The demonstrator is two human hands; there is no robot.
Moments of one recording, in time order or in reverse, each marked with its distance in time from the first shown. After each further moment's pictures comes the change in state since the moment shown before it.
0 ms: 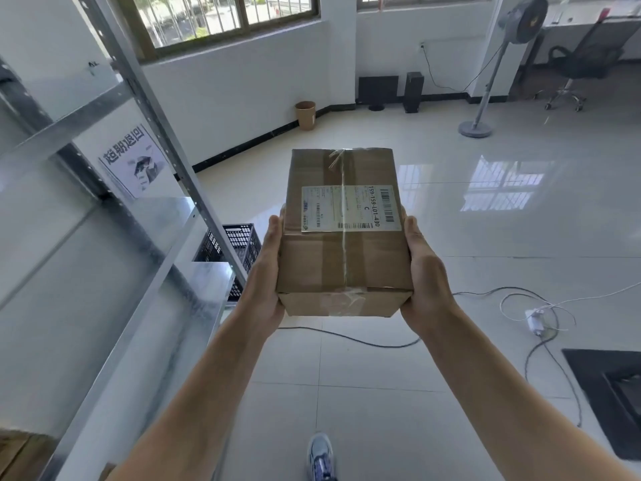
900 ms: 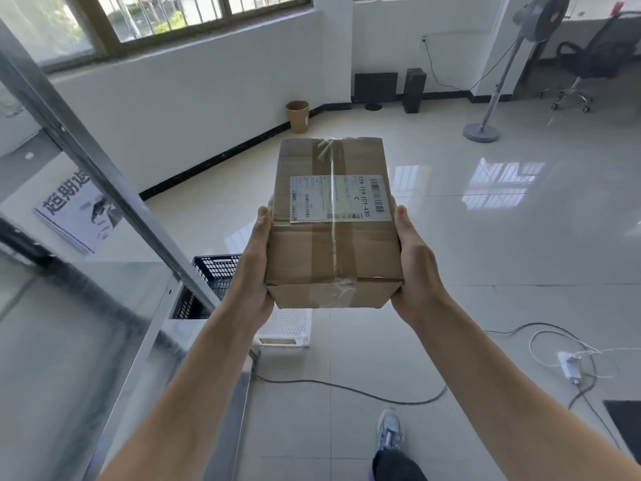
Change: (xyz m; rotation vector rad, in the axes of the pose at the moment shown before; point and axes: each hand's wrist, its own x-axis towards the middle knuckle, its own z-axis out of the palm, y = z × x) left_hand 0.305 0.097 -0.058 -0.012 -0.010 -0.008; right_hand 0.305 -0.023 0.117 -0.041 0.012 0.012
